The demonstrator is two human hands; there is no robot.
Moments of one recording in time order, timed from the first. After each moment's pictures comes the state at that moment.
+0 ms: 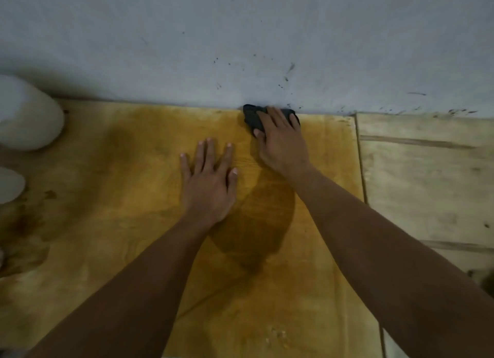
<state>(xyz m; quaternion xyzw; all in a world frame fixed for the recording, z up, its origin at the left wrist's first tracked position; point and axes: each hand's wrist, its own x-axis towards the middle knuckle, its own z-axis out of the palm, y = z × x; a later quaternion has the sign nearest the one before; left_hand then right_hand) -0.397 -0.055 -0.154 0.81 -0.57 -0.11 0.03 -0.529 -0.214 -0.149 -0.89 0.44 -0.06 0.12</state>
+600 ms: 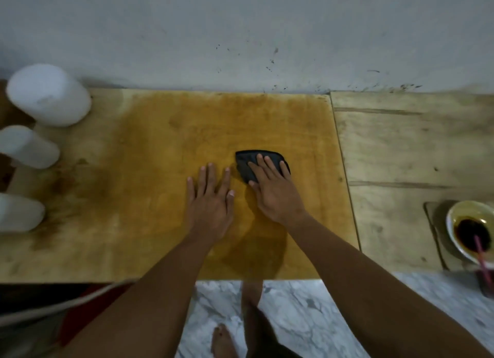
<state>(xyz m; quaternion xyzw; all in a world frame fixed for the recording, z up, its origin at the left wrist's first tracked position) -0.437 0.075 -0.150 0.80 -0.59 -0.12 0.02 -0.599 -0.024 -0.143 -0.90 0.42 0.01 0.13</state>
